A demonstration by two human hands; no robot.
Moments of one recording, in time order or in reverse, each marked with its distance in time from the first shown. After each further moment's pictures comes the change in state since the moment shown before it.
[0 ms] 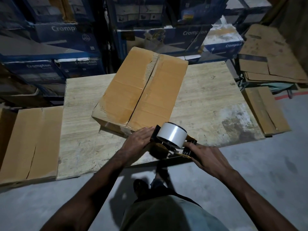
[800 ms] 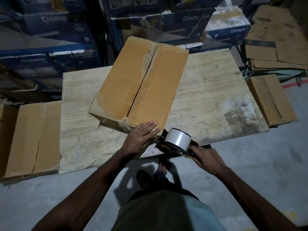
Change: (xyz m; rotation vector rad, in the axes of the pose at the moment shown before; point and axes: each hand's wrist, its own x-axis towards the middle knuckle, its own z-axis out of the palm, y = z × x) left_hand 0.001 0.010 0.007 -0.028 -0.014 -0.115; right_hand -0.016 0.028 0.063 0.040 -0.004 0.066
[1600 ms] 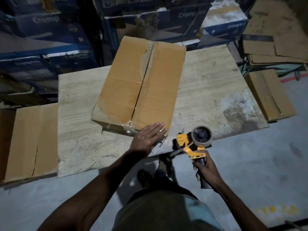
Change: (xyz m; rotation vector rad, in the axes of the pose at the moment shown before) left_hand 0.017 0.019 0.018 0.058 0.015 0.042; right_hand -0.038 -0.030 0.037 1.180 0.034 0.844
